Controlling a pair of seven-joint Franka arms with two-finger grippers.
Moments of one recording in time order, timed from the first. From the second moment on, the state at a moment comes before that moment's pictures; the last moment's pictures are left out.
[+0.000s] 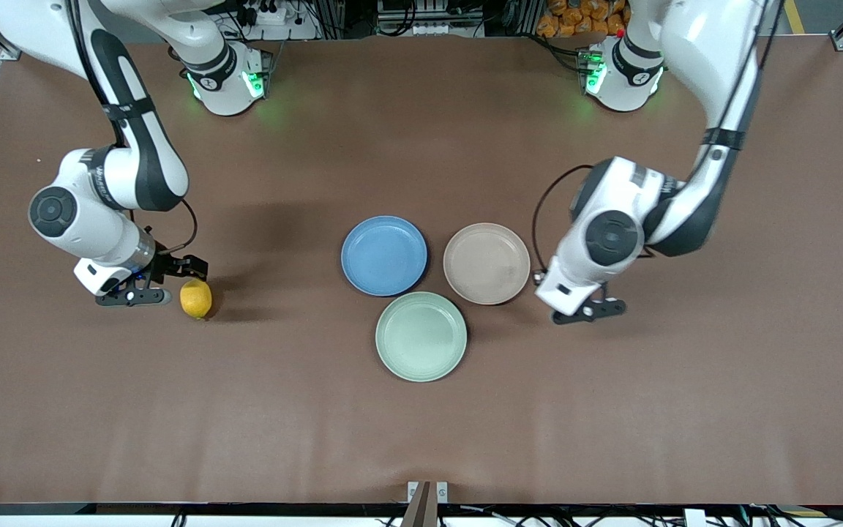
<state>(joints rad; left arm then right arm) -0.35 0.51 -0.15 -1.64 0.08 1.98 -0.70 0.16 0.28 -0.14 -2.17 0.07 2.44 -0.08</state>
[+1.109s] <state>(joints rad) -0.52 0.65 -0.15 -1.62 0.05 1.98 -0.96 0.16 0.46 -0.13 -2.20 0.07 2.70 -0.09</state>
